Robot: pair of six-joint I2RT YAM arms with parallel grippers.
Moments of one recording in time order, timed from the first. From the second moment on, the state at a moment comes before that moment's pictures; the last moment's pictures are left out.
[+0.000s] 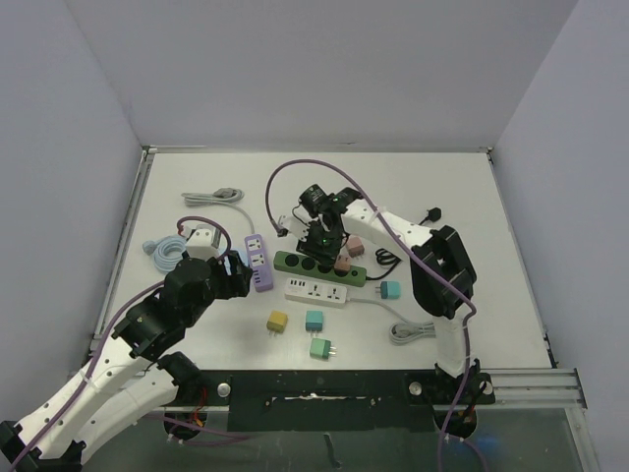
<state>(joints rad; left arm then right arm) -0.71 0.62 0.68 -0.54 -0.36 -0.50 0.73 2.01 1.65 -0.93 -0.13 -0.61</state>
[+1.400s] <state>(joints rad) -0.71 0.71 0.68 -0.54 -0.32 -0.52 0.64 1.72 1.44 -0.63 -0.28 -0.44</state>
